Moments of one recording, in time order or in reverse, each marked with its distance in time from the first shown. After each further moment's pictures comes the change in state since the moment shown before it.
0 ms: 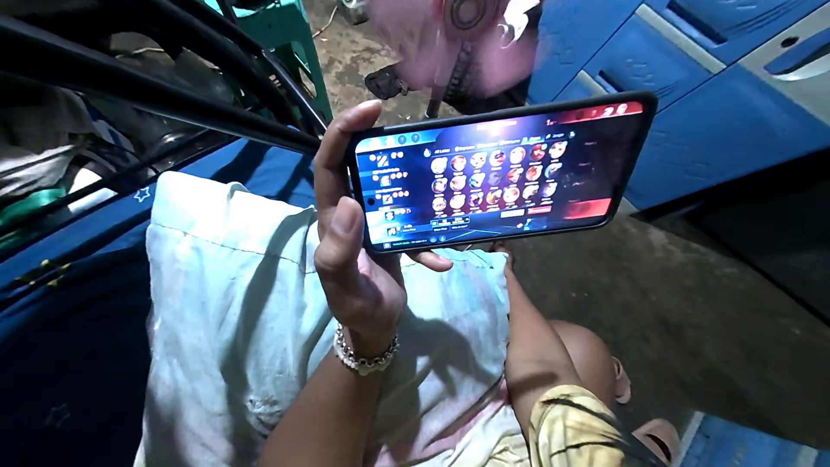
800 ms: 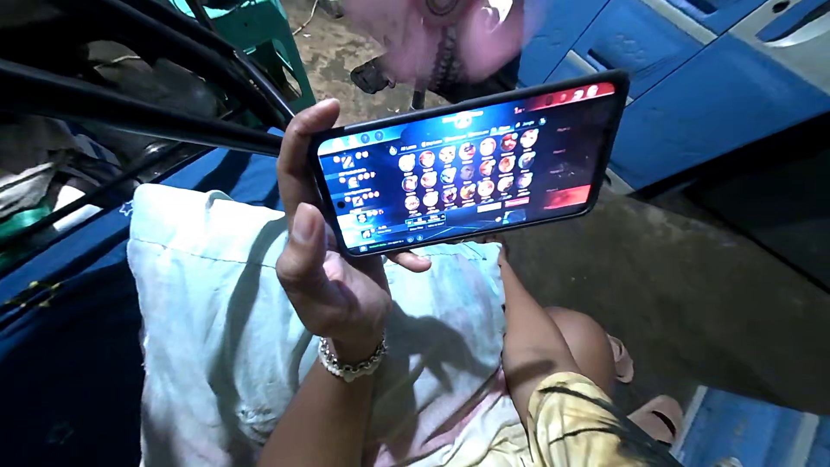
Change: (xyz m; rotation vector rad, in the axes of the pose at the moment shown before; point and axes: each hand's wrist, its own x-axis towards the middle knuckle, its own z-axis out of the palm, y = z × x) left_hand 0.000 -0.001 0.000 -0.008 -0.016 -0.007; right_hand 0.029 0.028 0.006 -0.076 0.016 -0.033
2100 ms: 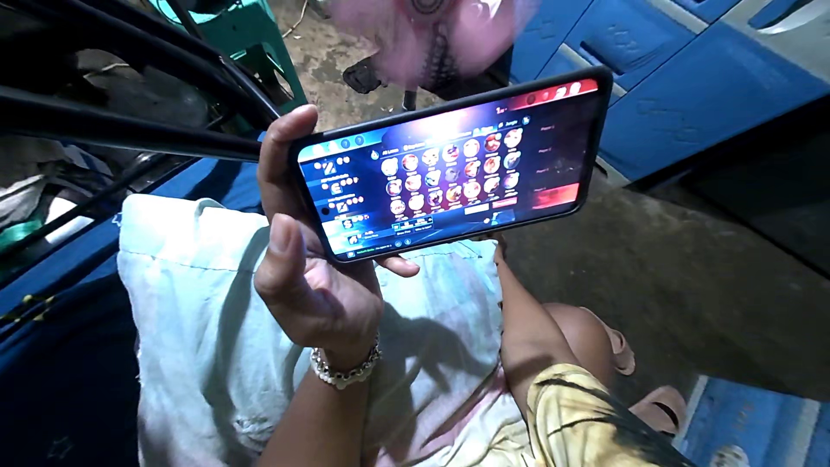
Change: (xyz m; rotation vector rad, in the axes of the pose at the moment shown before) left_hand 0.001 0.000 0.001 -0.045 0.013 -0.018; right_hand -0.008 0.003 0.005 0.011 0.101 -0.098
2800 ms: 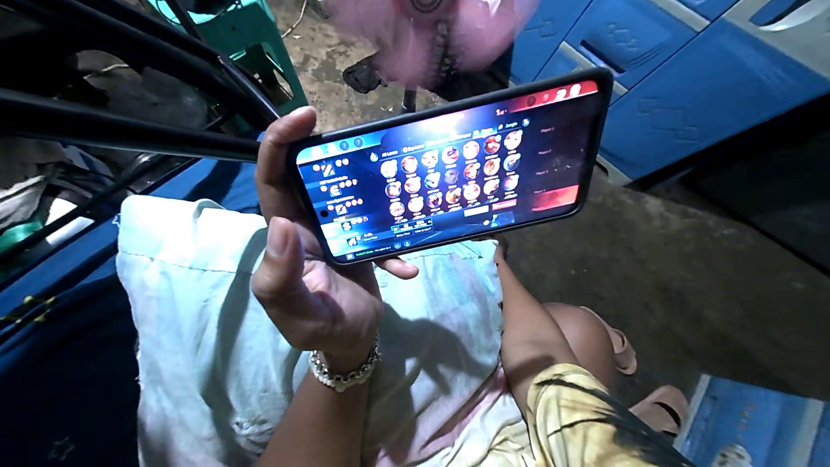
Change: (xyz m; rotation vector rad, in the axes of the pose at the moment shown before) left_hand -0.001 -0.001 0.000 -0.012 -0.001 0.013; right_hand 0.023 0.031 0.013 0.057 0.056 -0.176
